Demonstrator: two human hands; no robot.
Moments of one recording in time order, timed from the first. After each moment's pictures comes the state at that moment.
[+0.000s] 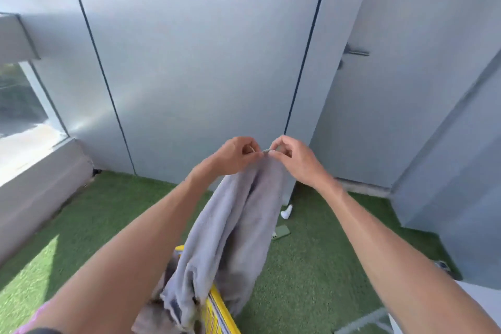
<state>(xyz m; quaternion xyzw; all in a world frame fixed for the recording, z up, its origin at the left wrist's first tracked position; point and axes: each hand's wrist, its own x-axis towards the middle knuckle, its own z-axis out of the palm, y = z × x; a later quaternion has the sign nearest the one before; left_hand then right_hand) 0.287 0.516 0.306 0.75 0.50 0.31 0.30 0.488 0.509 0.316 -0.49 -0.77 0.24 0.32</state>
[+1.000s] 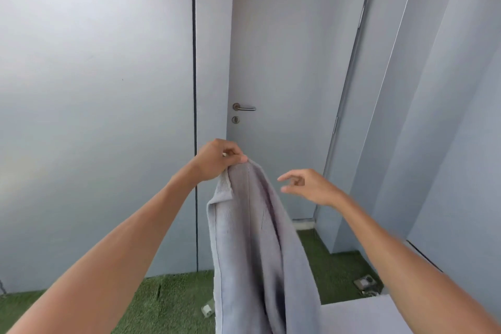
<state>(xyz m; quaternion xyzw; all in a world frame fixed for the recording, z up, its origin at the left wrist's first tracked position) 0.536 0.566 0.435 0.84 0.33 0.36 0.24 0.804 0.485 0.396 -0.62 -0.70 0.21 0.29</state>
